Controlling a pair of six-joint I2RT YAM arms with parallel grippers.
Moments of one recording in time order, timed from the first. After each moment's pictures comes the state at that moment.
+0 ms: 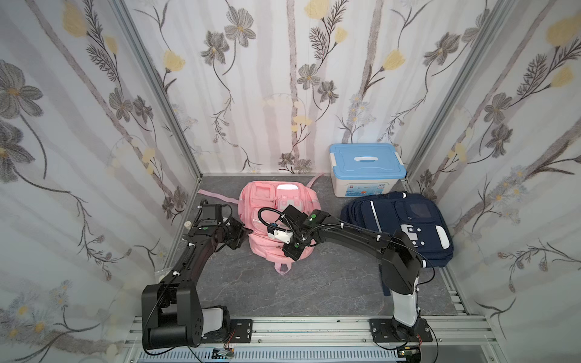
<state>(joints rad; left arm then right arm) 0.05 1.30 0.83 -0.50 0.62 -1.08 0.94 1.96 1.64 -0.90 -0.23 -0.07</state>
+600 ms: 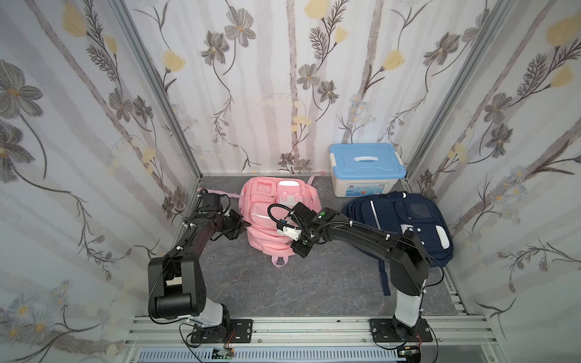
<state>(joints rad) 0.09 1.53 1.04 -0.59 0.65 -0.92 0.89 1.90 1.57 -0.90 -0.20 -0.07</state>
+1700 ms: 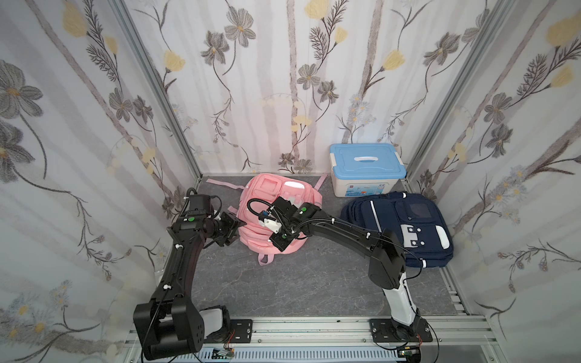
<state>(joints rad) 0.11 1.21 1.02 -0.88 0.60 -0.88 0.96 2.11 1.94 -0.94 -0.19 0.09</state>
